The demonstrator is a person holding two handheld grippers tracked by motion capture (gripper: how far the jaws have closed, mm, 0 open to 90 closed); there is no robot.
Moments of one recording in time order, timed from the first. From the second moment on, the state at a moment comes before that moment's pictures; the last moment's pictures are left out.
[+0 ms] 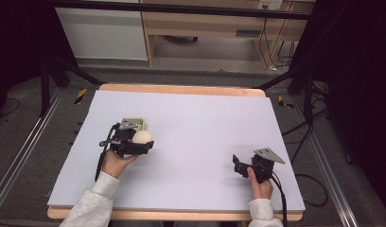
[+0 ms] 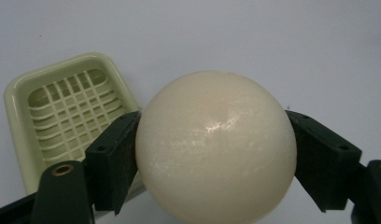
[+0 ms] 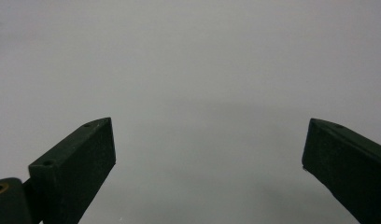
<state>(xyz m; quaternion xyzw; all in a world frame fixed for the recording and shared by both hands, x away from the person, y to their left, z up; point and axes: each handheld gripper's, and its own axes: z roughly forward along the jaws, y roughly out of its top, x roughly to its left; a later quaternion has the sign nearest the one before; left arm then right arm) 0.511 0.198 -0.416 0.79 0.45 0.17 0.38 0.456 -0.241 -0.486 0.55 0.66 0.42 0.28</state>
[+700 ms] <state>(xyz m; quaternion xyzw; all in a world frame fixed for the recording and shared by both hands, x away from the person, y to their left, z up) 0.531 0.214 -0.415 0.78 0.48 0.18 0.37 0.456 -0.241 -0.486 0.55 0.66 0.42 0.28</state>
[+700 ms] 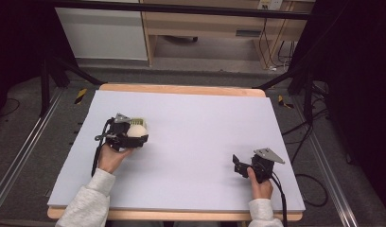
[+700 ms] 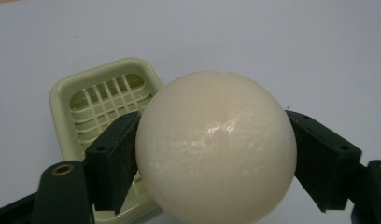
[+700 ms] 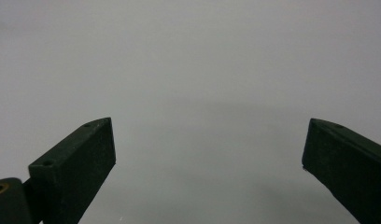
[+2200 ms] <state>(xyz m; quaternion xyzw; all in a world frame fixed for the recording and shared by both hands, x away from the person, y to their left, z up) 0.567 0.235 -0.440 0.77 0.51 0.18 0.33 0.456 -0.241 -0.486 0.55 0.66 0.42 0.28</state>
